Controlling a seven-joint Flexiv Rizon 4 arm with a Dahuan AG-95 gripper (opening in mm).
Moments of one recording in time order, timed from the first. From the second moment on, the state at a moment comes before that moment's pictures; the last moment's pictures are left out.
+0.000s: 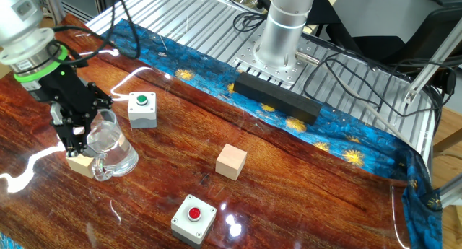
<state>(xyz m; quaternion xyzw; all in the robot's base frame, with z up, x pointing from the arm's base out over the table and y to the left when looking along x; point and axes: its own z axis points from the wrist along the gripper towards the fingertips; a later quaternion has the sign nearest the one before) 0.688 -0.123 0.187 -0.56 -0.80 -0.16 0.15</state>
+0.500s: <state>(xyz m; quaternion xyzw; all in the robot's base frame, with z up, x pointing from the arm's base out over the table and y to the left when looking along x) 0.692 -0.128 0.184 -0.55 -0.80 -0.17 0.15</state>
